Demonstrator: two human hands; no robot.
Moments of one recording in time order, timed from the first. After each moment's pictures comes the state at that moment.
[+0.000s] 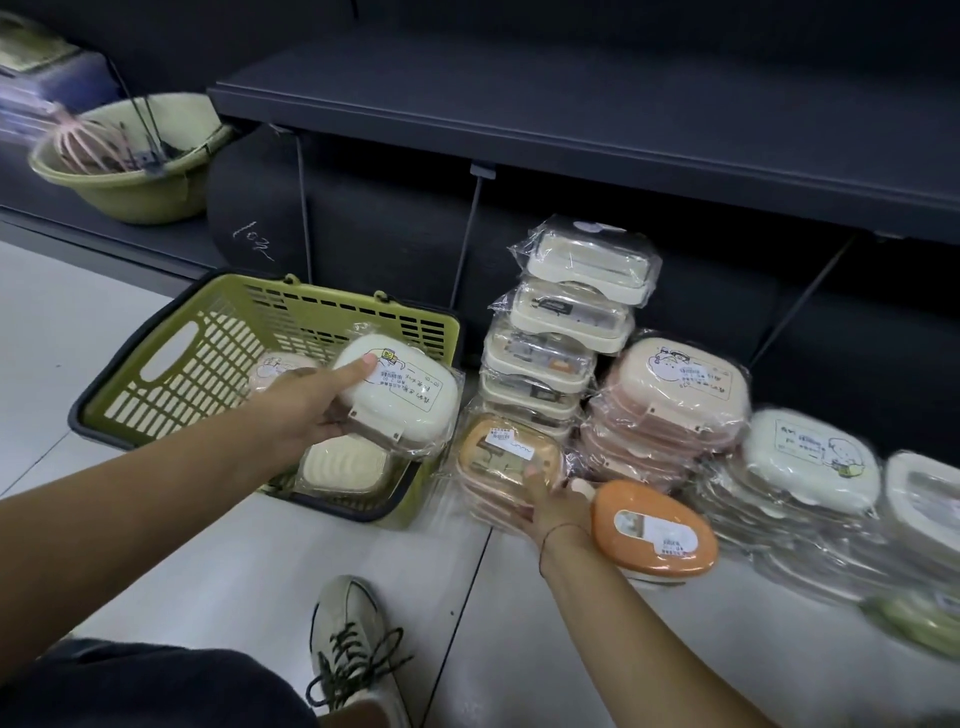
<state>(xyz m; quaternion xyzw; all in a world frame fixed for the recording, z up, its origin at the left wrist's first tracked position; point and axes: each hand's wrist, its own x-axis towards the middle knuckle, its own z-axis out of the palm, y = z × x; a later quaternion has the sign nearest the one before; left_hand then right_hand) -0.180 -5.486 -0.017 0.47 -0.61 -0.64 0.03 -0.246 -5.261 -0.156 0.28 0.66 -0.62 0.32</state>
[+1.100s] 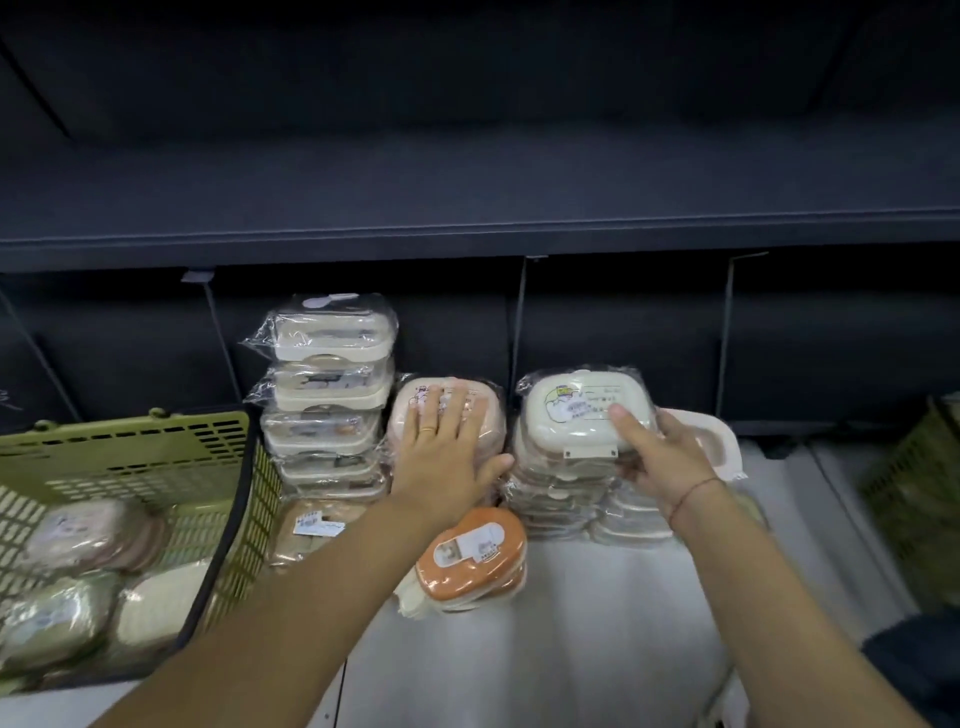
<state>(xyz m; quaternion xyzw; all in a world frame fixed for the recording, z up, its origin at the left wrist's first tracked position) -0.313 -5.213 -0.051 -0.04 -1.00 -0.01 -0.08 -0.339 -4.983 -0.043 0.20 0.67 -0.71 0.11</state>
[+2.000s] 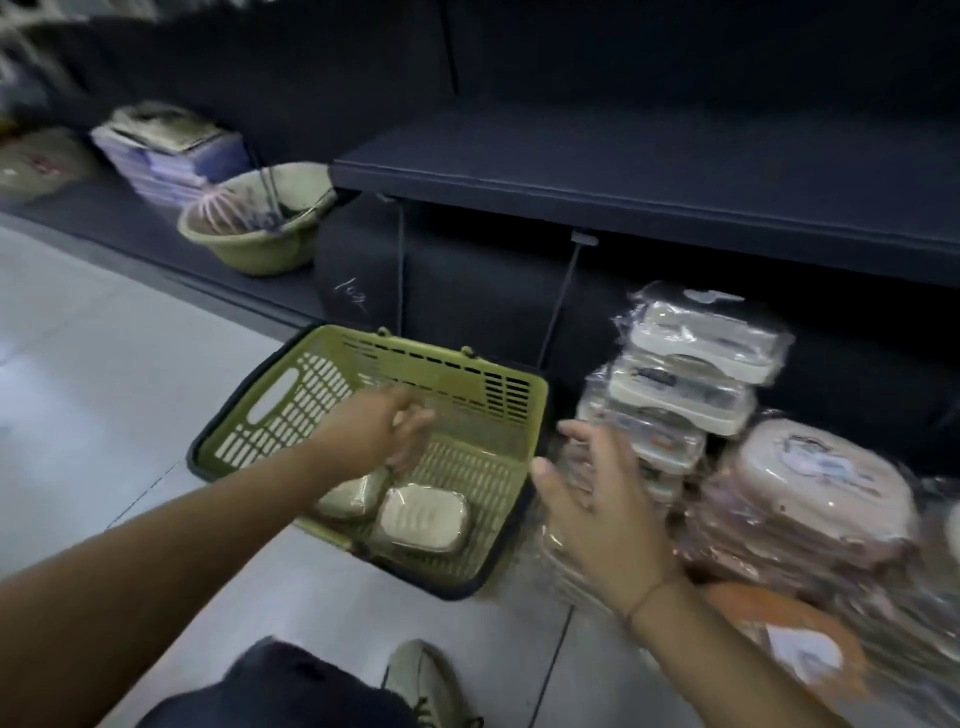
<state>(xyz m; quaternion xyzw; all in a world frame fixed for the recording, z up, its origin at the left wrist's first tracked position) -0.181 -5.561 -0.017 0.22 -0.96 -0.13 -0.08 -0.244 -5.304 -0.021 -0.26 0.79 -0.53 0.16</state>
